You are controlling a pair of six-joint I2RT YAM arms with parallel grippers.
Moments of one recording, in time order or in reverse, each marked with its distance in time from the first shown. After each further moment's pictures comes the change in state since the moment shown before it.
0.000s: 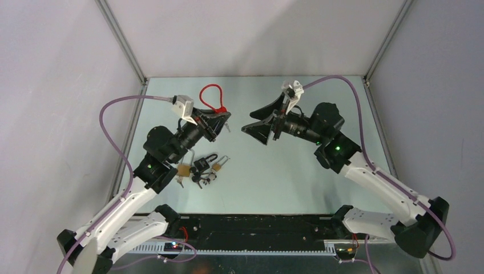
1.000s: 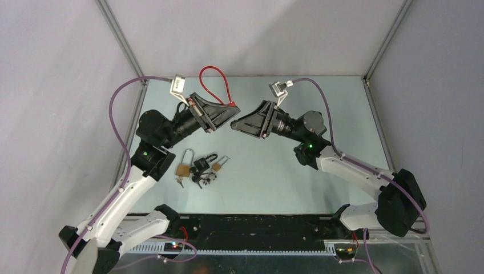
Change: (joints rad) left arm 0.084 0.108 0.192 -0.007 0.344 -0.619; right arm -0.001 0.181 -0.152 0.641 -0.142 0.764
